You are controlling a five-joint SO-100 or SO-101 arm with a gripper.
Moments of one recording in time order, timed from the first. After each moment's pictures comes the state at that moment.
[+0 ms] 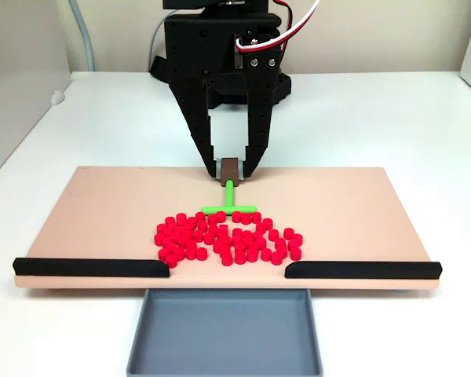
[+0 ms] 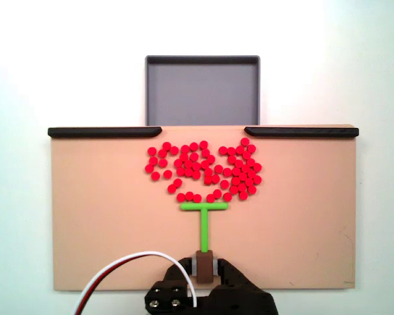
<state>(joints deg) 3.4 102.2 125.9 57.0 -90.1</state>
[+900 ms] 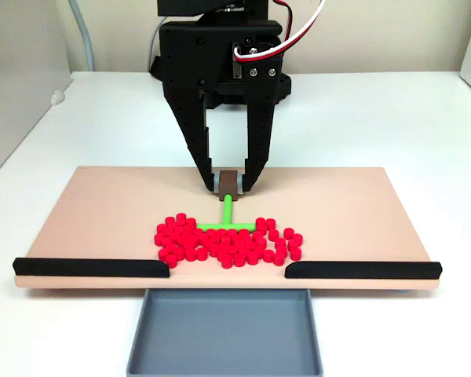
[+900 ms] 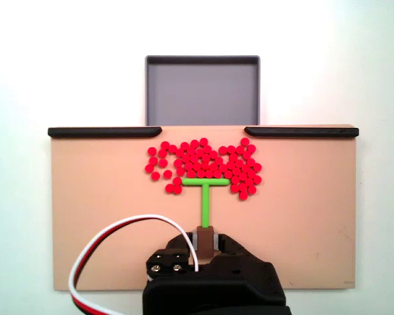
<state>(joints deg) 3.4 94.4 117.7 57.0 -89.1</state>
